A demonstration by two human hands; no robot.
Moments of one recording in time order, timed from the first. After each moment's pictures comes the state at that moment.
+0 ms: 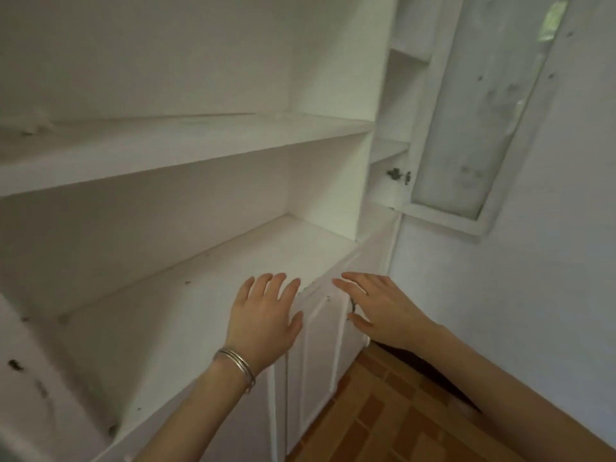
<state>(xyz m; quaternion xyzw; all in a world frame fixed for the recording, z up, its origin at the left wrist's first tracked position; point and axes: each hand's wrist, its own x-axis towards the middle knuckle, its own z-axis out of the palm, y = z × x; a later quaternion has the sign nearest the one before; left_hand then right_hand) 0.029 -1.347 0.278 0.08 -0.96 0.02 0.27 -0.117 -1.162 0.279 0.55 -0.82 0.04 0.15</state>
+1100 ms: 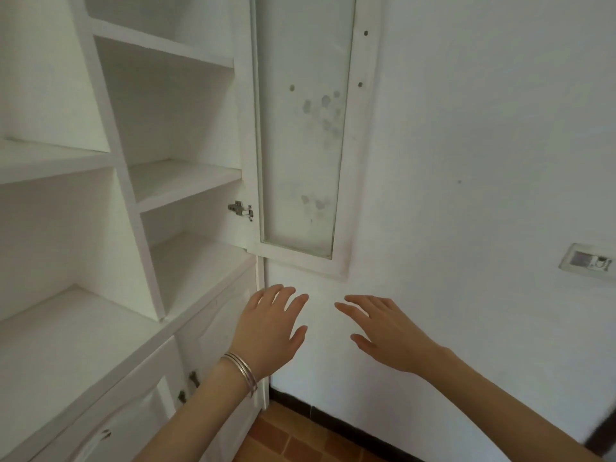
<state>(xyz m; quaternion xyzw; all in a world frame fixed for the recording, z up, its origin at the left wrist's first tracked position) -0.431 -1.080 0.277 -0.10 -0.95 0.04 0.29 -0.504 -0.851 0.269 0.42 -0.89 0.00 0.18</state>
